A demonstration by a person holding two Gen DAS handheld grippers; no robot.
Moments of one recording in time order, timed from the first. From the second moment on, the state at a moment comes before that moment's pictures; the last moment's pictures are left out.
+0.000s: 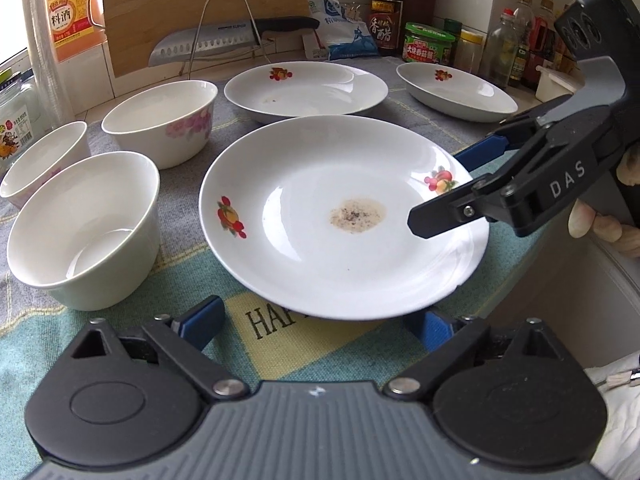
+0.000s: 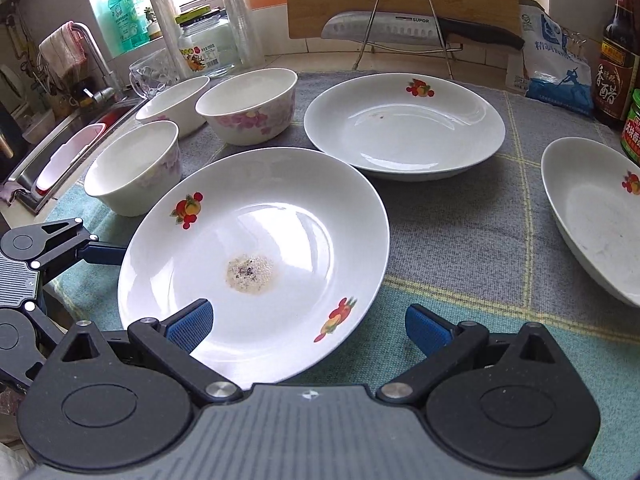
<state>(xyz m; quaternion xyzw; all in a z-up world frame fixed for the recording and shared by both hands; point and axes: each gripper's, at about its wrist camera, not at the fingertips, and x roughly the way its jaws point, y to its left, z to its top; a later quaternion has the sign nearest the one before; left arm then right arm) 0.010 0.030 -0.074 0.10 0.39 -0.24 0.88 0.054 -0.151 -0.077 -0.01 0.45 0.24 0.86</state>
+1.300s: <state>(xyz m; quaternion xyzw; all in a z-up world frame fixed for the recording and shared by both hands) 0.010 0.027 -0.076 0.16 0.34 -0.29 0.88 0.138 -0.113 -0.079 -0.11 0.49 0.39 0.77</state>
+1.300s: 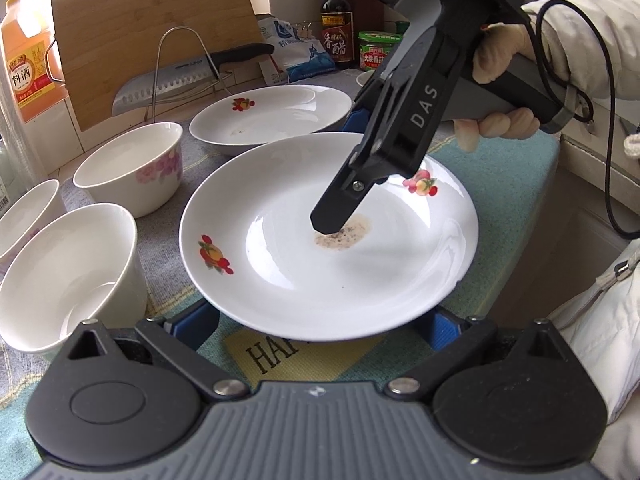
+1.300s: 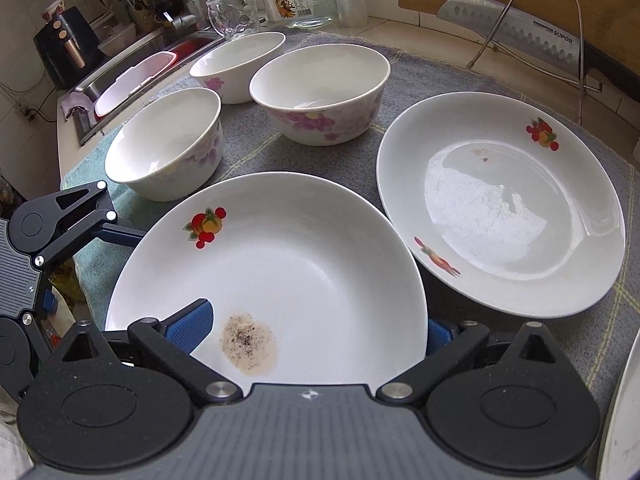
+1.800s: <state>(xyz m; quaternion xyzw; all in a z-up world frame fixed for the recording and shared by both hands) 0.011 0.027 -0.075 0.17 0.34 -0.31 0.87 0.145 -0.120 -0.076 -0.08 0.51 0.39 0.76</state>
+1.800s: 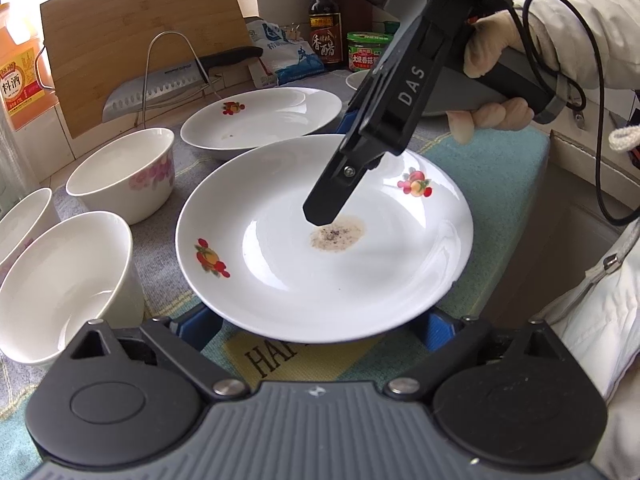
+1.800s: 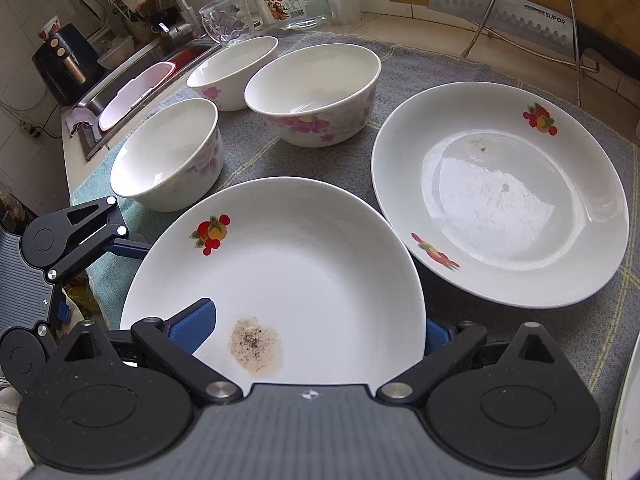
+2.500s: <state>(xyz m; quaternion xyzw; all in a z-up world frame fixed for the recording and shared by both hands) 0.020 -0.003 -0.035 0.16 0.34 -0.33 0.86 0.135 -0.156 -0.046 -0.06 0.50 0.37 0.78</state>
